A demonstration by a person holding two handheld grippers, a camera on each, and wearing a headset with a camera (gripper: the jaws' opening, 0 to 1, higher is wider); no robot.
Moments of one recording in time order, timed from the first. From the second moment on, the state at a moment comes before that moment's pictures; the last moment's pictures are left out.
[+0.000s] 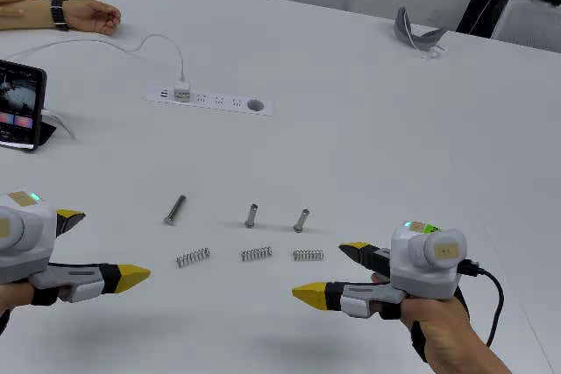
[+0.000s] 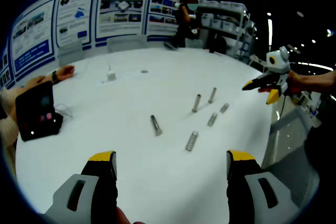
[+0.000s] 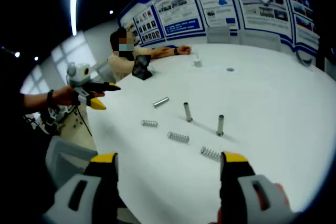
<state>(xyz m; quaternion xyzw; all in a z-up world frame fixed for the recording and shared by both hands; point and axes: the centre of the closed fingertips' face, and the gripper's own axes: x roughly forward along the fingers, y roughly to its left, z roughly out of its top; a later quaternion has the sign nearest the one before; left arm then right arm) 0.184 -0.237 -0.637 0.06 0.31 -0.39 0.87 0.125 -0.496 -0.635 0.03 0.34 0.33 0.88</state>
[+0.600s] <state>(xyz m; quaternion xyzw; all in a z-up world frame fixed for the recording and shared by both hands) 0.186 -0.236 -0.640 0.05 0.31 -0.39 0.87 0.126 -0.495 -0.633 0.03 0.33 0.34 0.88</state>
